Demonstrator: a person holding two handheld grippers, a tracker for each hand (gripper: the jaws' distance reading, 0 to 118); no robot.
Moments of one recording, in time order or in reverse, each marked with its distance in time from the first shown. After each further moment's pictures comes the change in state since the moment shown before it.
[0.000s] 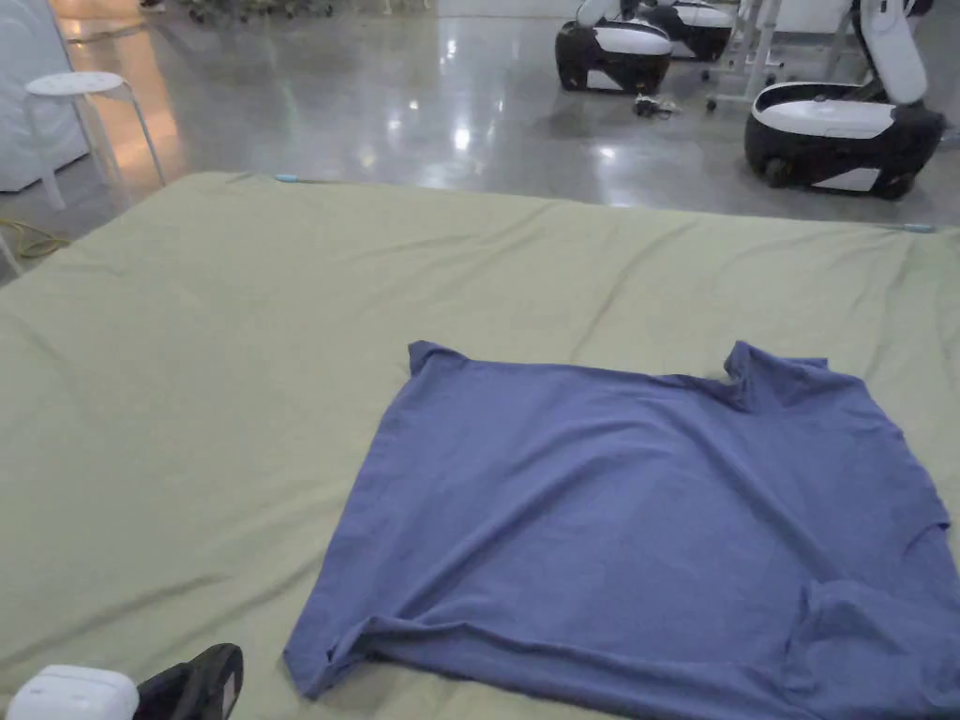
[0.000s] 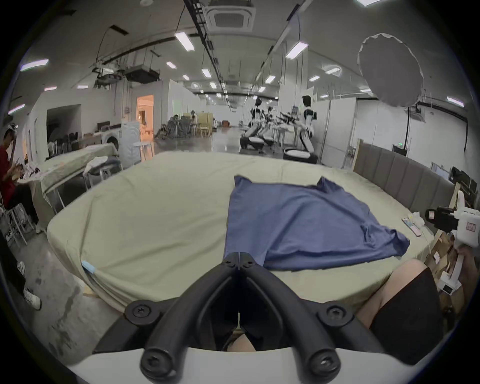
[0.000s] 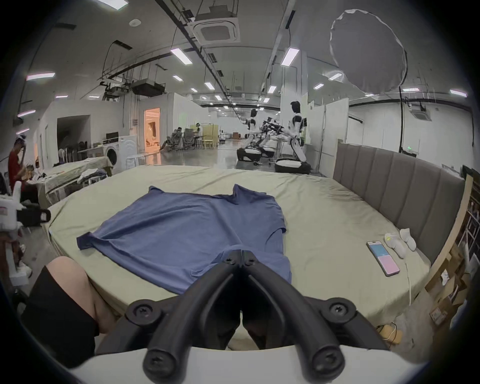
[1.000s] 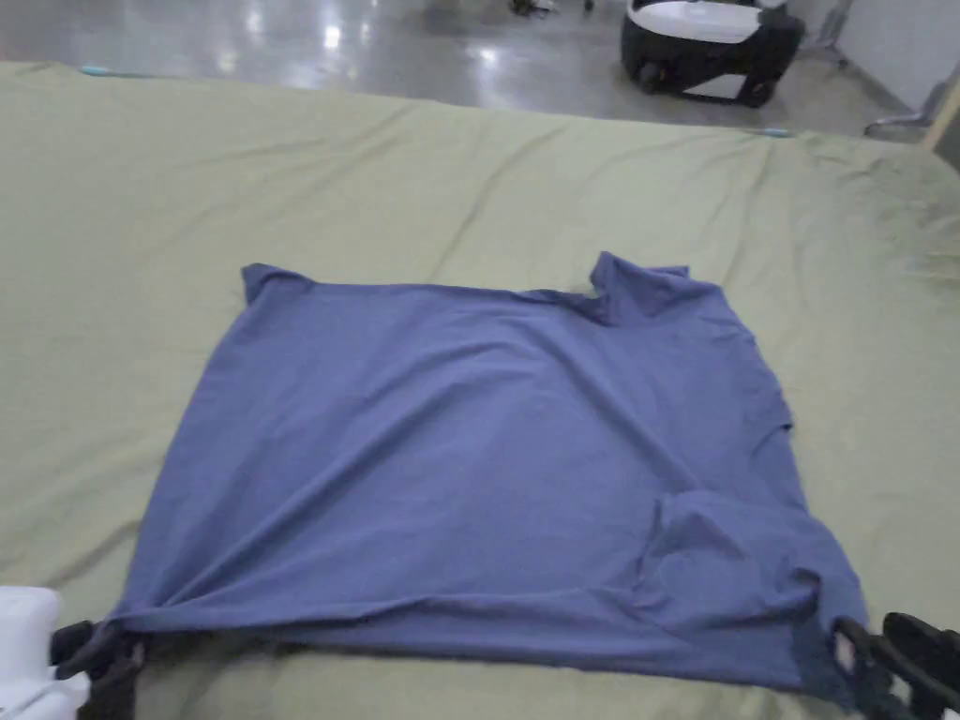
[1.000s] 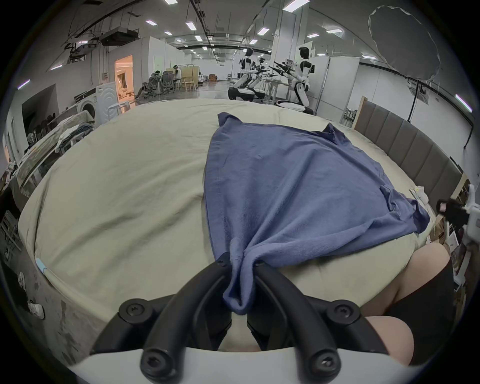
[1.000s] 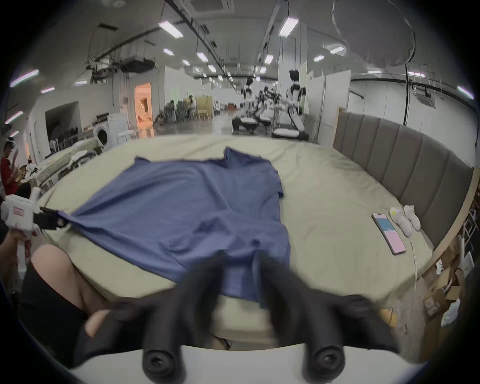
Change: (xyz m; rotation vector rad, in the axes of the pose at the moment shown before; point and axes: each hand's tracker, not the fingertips) left arm 0.001 -0.010 -0.123 -0.276 -0.071 -0.039; right arm 0.022 -0.027 -0.054 -0.268 -0.048 0.004
